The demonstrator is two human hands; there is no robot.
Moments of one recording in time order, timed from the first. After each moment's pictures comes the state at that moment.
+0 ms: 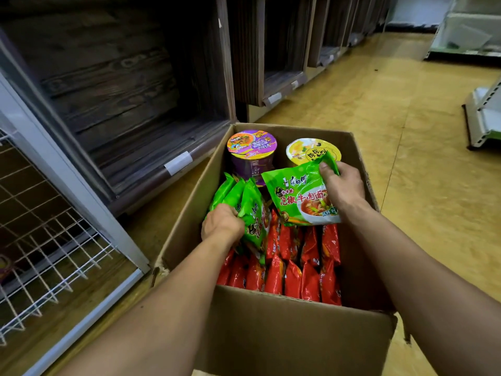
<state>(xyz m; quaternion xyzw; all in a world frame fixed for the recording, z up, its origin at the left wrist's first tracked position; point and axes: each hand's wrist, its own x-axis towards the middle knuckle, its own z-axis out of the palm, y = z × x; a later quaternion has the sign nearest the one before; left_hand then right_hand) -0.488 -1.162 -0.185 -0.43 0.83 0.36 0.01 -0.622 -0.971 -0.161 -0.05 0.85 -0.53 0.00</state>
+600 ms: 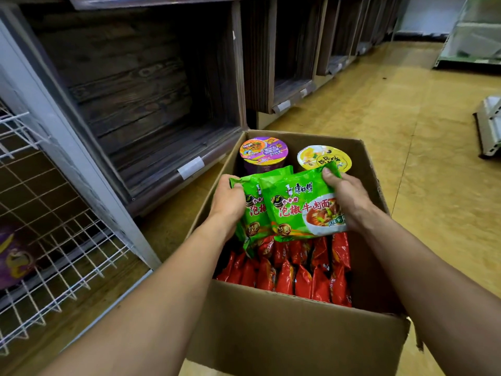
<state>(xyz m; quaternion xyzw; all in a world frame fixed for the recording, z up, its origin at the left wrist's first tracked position) -0.492 -1.174 -0.145 -0.34 0.73 0.57 -0.18 -0.615 -0.980 -0.156 -0.03 0.73 -0.66 0.17</state>
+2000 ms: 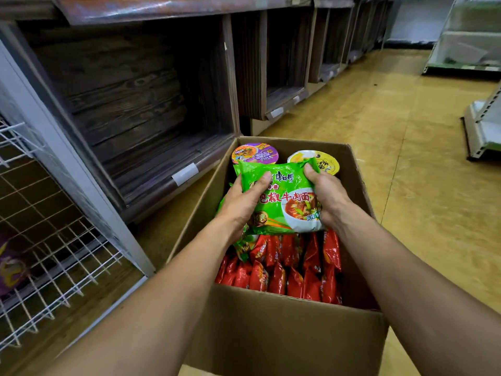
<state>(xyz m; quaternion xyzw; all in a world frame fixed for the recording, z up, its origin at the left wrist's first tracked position) -0.494 -1.142 -0.136 -0.19 0.59 0.78 -0.09 -0.597 -1.002 -0.132 0.02 0.63 -0.75 0.21</state>
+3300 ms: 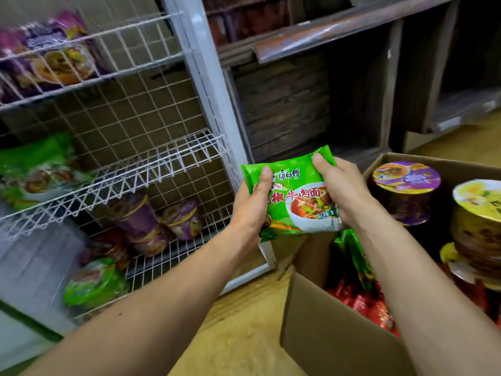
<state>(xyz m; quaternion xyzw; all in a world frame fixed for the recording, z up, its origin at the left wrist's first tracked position) -0.351 -1.228 -0.069 -0.35 0.57 0.64 -0.39 -0.495 -1.161 -0.066 -0.27 0.63 -0.68 0.27</state>
